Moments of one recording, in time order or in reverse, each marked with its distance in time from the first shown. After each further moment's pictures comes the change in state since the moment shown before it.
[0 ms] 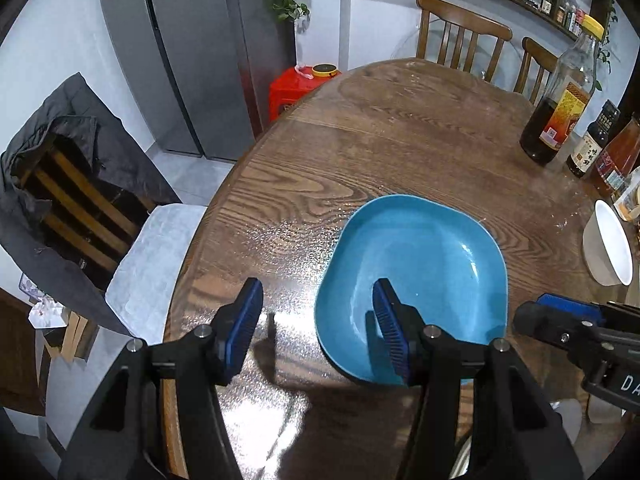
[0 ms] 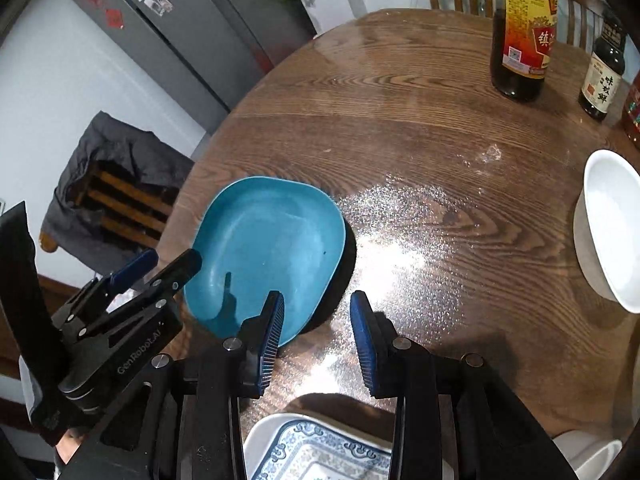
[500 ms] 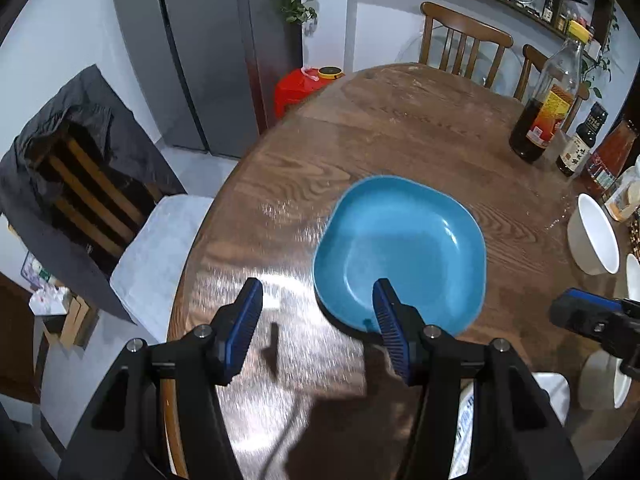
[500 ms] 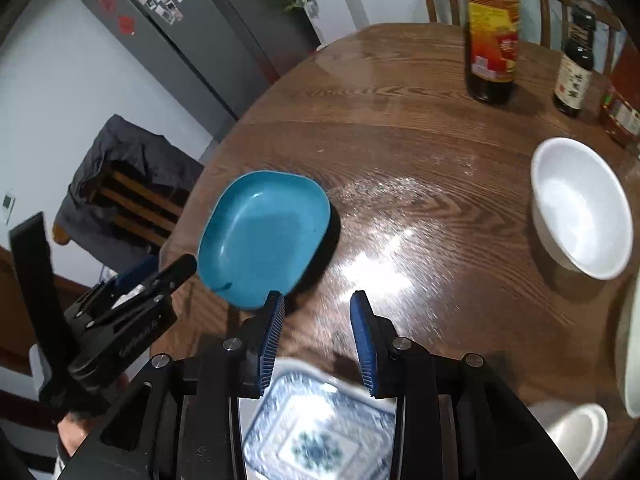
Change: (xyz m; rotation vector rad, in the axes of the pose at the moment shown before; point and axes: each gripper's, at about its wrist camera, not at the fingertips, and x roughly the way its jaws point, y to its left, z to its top) left arm -0.024 -0.003 -0.017 -0.027 -0.016 0.009; right arm -0.033 -0.014 -0.019 -0.010 -0.031 0.018
